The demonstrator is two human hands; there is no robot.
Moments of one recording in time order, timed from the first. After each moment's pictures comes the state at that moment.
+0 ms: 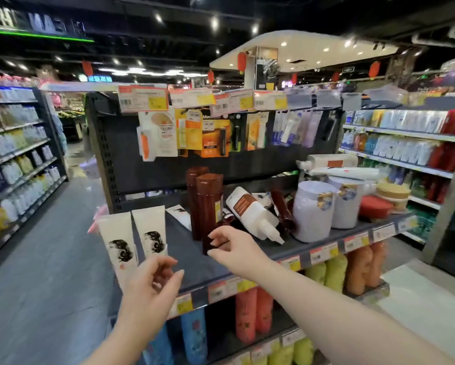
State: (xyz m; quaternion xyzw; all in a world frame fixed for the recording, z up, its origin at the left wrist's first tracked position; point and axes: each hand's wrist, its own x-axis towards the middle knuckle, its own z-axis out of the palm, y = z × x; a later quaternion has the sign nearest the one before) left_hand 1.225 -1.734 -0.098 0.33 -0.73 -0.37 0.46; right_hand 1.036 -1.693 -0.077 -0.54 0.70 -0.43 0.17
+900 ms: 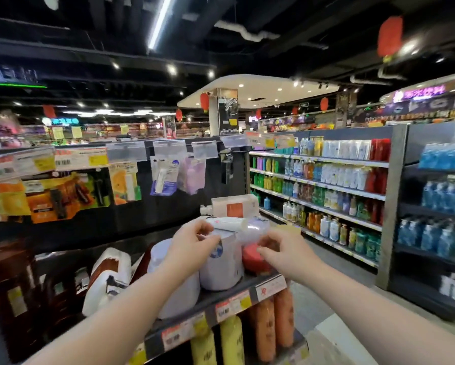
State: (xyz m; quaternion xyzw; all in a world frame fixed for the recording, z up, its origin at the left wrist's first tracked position) left_hand 0.820 -1.623 0.012 0.25 -0.82 -0.36 0.36; right_hand 0.688 -1.467 0.008 -0.47 0.80 -0.37 0.00
